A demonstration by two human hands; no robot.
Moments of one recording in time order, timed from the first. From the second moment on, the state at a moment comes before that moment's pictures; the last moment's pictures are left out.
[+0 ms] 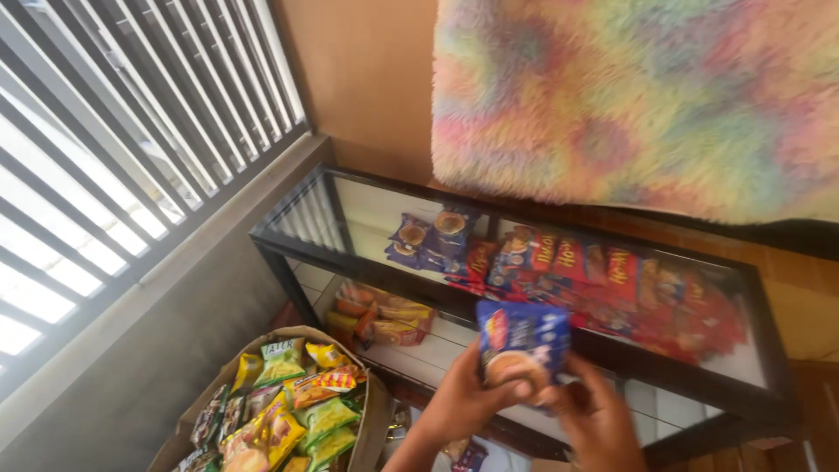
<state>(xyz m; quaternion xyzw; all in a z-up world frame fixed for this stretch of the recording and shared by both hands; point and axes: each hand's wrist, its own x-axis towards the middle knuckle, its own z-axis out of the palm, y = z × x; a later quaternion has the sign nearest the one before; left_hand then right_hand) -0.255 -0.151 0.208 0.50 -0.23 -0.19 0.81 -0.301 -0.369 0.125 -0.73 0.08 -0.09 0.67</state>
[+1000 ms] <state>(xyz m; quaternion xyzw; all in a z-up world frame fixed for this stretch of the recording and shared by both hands) 0.058 0.000 -0.012 0.61 -0.14 0.00 0.78 0.003 -0.148 -0.029 -0.71 0.19 -0.05 0.68</state>
